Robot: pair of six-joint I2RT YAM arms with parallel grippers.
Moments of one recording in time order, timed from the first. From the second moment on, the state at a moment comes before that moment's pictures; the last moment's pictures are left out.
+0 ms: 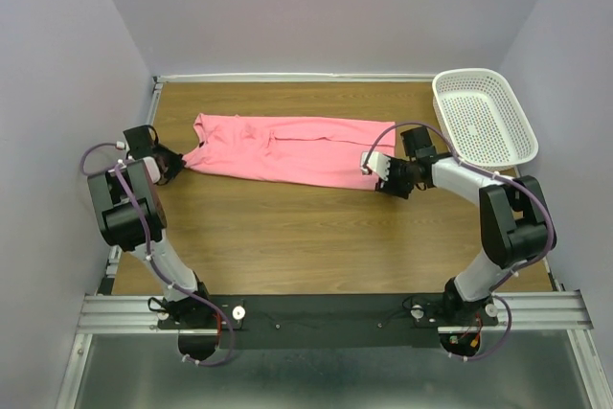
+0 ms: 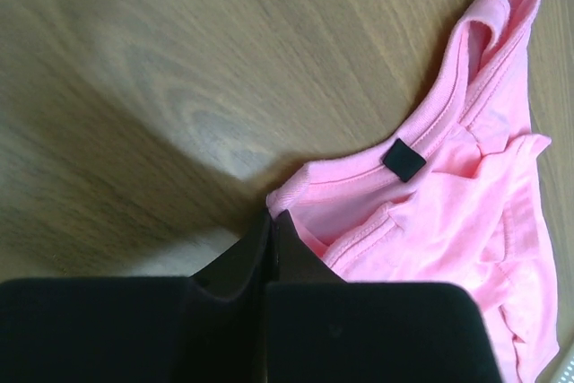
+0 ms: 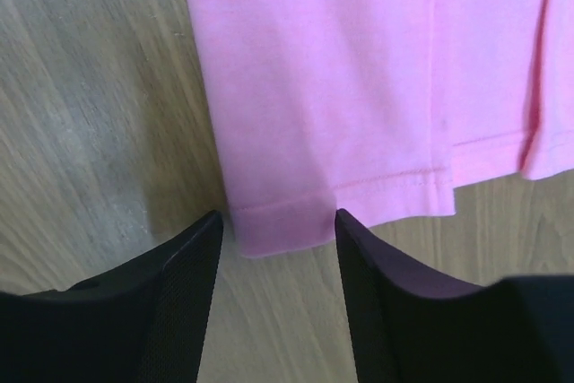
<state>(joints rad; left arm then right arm) 0.39 1.83 0.98 0.03 0.21 -0.74 0.27 1.65 0.92 -0.35 -0.30 -1.11</state>
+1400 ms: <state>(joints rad) 0.37 2.04 1.42 -0.17 0.37 -0.60 0.28 1.19 0.84 -0.72 -0.52 -1.17</state>
